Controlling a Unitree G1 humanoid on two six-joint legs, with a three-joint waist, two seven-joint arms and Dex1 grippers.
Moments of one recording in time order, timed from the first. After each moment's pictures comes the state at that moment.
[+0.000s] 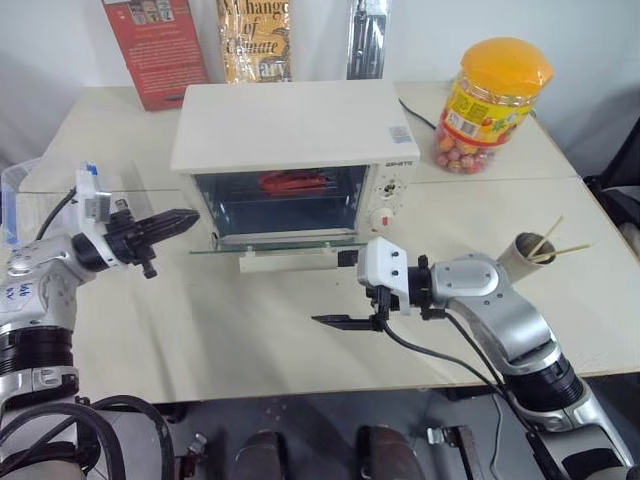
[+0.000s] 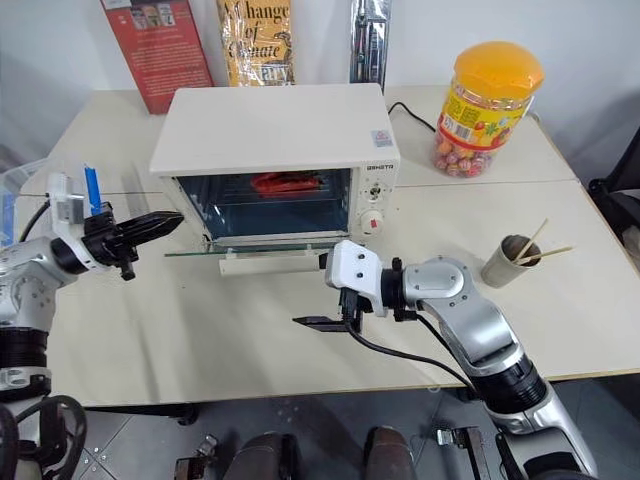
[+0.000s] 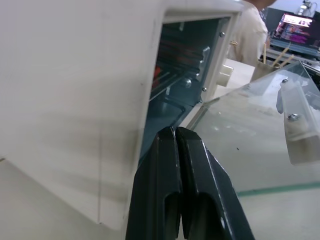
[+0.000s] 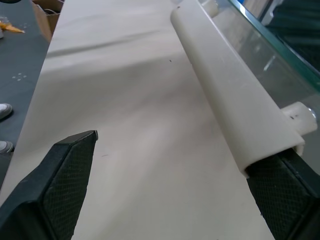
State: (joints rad) left arm -0.61 0.76 0.26 0.46 -0.55 0.29 -1.25; right arm -0.52 -0.54 0.27 -0.37 0.26 0.48 1.01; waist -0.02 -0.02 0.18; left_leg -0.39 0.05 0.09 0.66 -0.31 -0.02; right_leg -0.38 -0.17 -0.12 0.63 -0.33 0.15
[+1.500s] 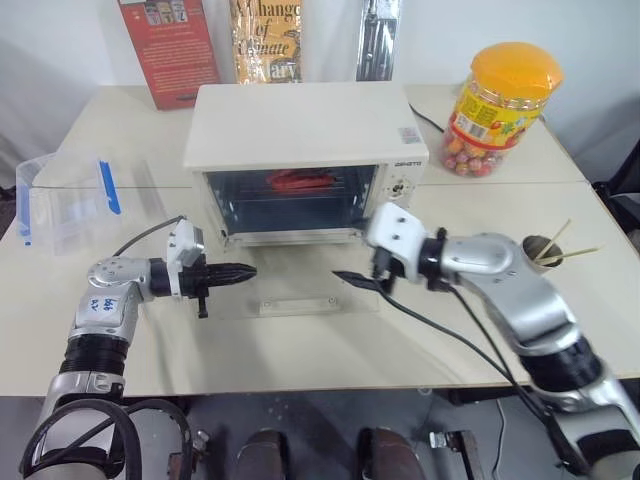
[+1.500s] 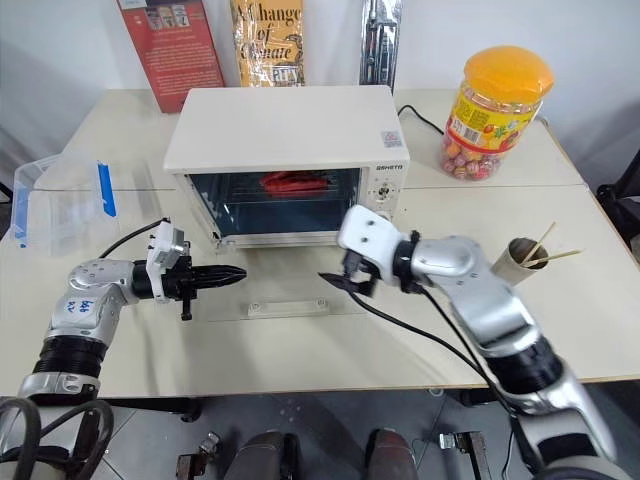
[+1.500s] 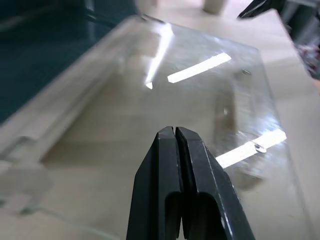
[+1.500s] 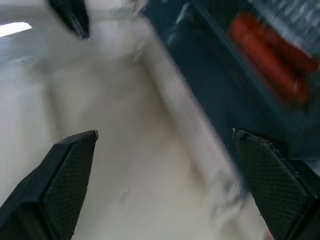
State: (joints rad) left arm -0.53 0.61 0.12 0.47 -0.37 0.11 -1.25; right arm -0.74 -0.52 0.41 -0.21 0.04 0.54 0.71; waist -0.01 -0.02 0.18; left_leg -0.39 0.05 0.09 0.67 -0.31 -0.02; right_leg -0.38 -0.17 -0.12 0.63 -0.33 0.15
